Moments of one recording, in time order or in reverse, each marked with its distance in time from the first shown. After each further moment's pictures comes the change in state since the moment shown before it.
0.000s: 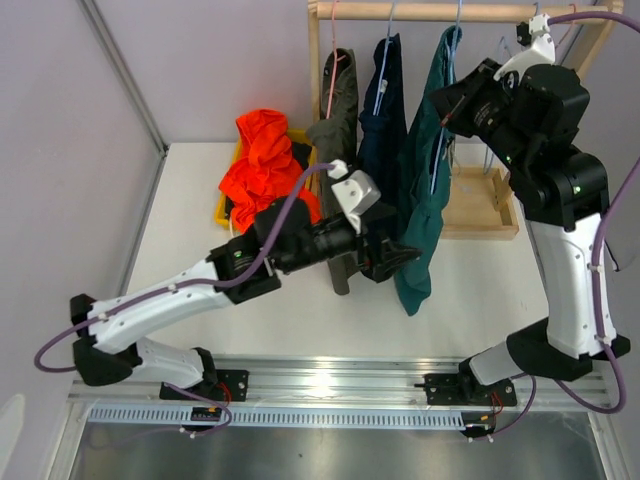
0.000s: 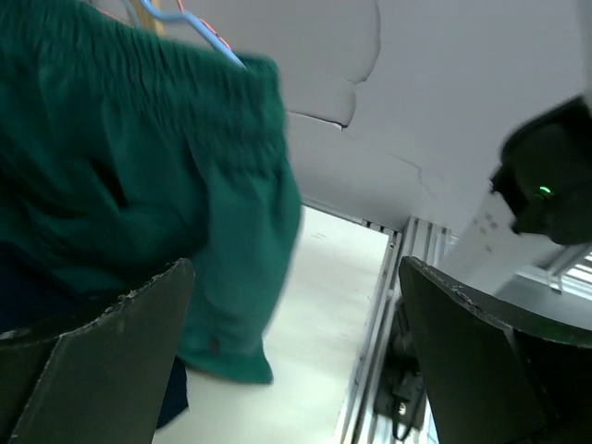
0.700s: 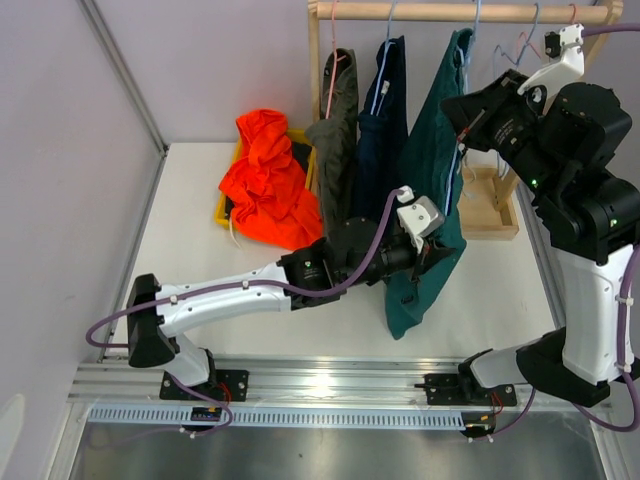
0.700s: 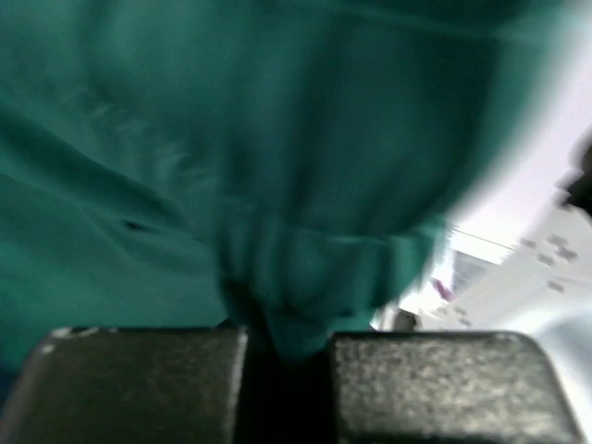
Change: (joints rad) left arm -0.100 0.305 0.080 0.174 -0.062 0.008; right arm 0.066 -0.113 -0.007 -0.053 0.020 -0.010
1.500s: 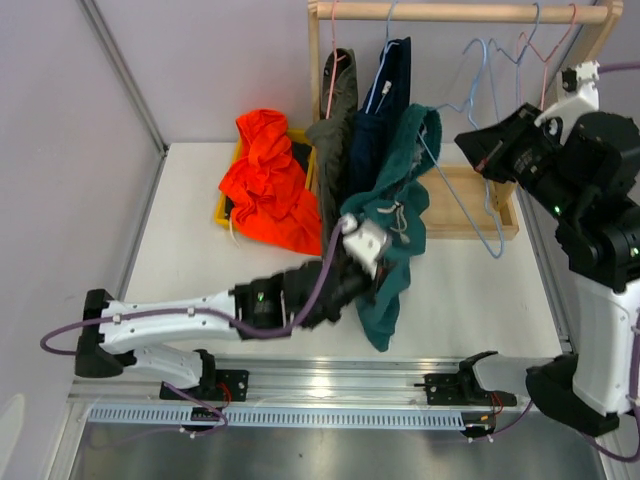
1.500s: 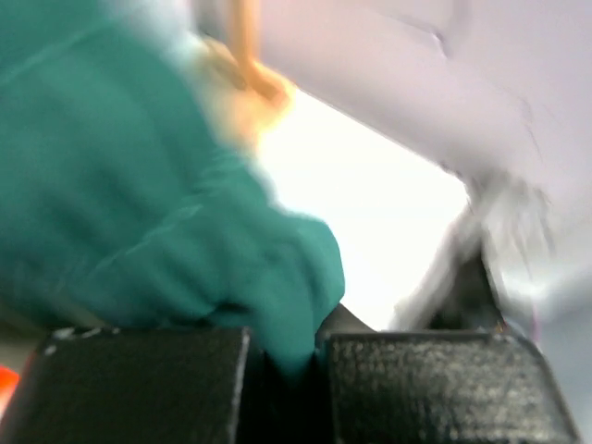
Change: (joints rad) left arm -0.188 -0.326 -0.357 -0.084 -0.515 -0.043; right arm -0.105 -0.106 -0.114 -0.106 -0.098 0.038
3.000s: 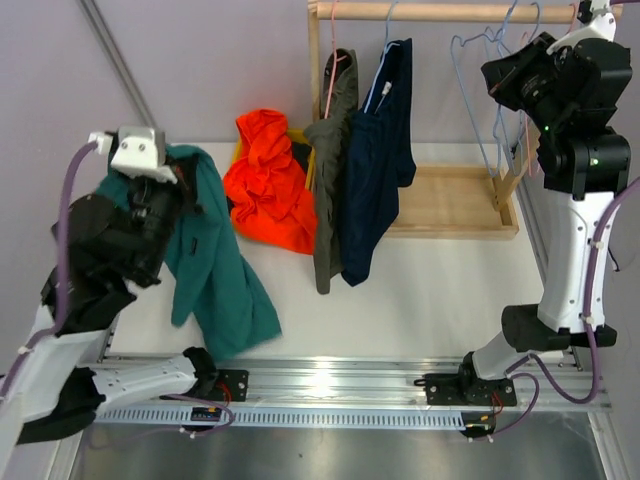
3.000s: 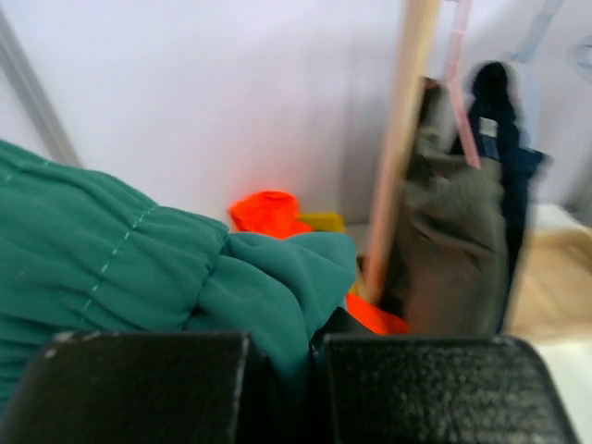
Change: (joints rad) left arm 0.499 -0.330 0.490 -0.548 -0.262 0.295; right arm -0.266 0.292 0.196 0.185 -0.061 -0.055
